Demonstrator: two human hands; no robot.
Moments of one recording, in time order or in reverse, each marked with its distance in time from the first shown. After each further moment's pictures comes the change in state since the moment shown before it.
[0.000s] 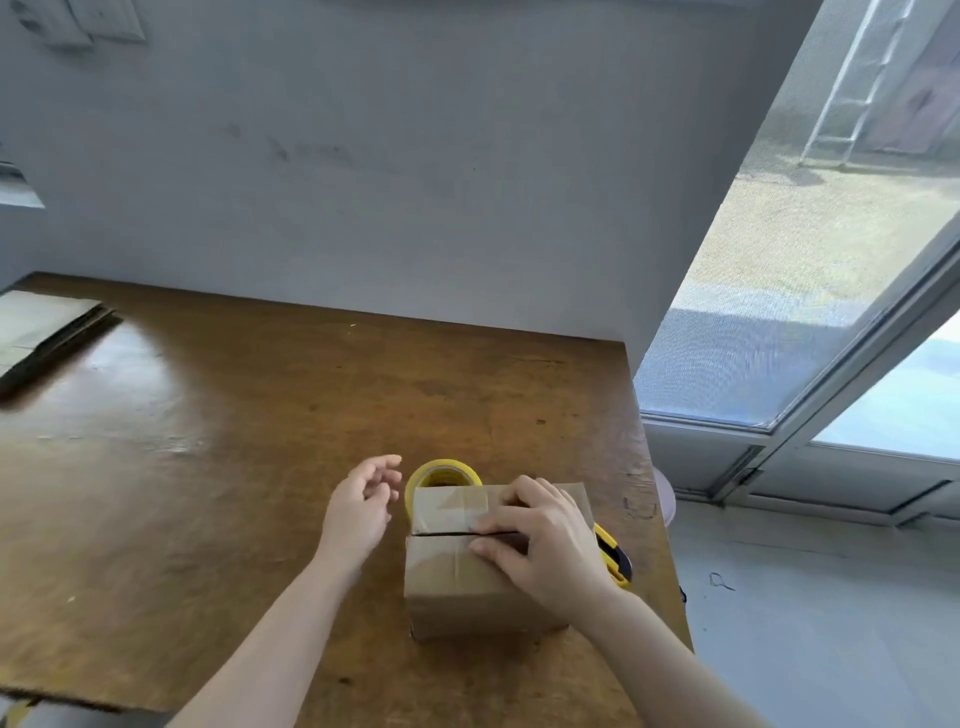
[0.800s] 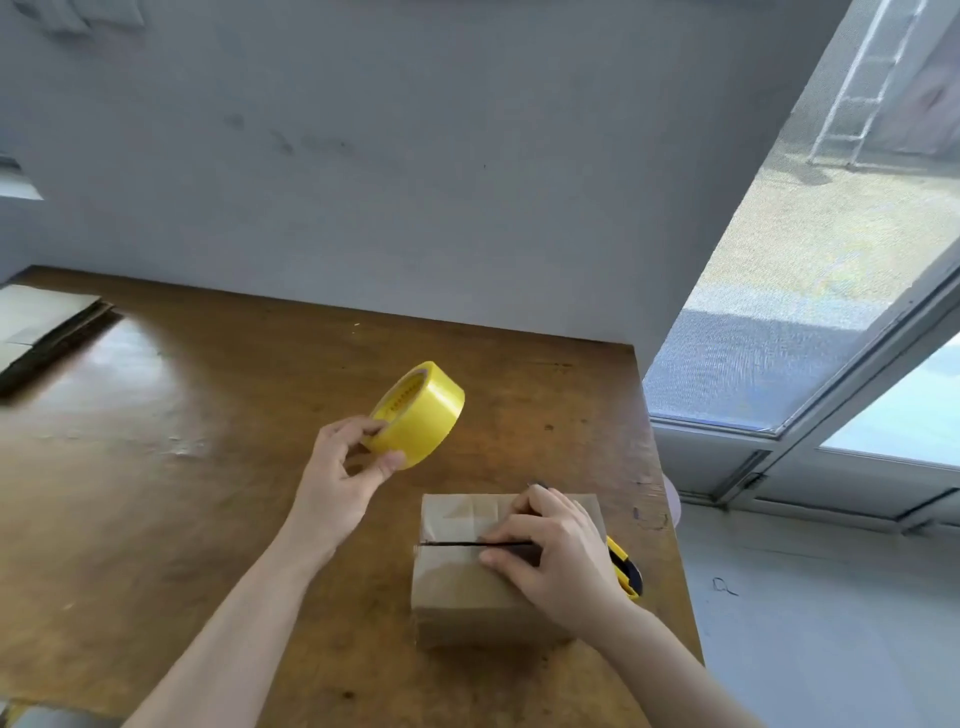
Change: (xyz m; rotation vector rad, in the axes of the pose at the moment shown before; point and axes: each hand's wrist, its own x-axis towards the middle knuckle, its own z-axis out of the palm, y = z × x) left_hand 0.002 0.045 -0.033 0.000 -0.013 0.232; right_hand 0.005 0.006 0.003 0.015 -0.023 0.035
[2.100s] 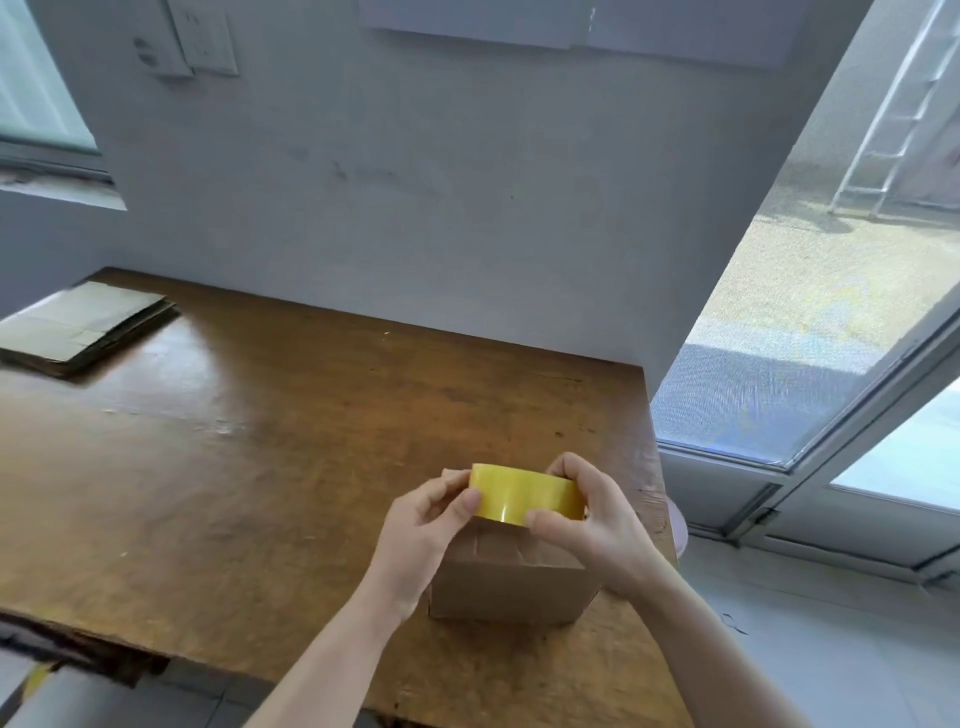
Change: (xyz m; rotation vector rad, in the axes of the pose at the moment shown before) left_hand -0.099 0.038 0.041 -0.440 -0.172 -0.124; right_hand -0.013 -0.038 -0.061 0.456 -0.011 0.104
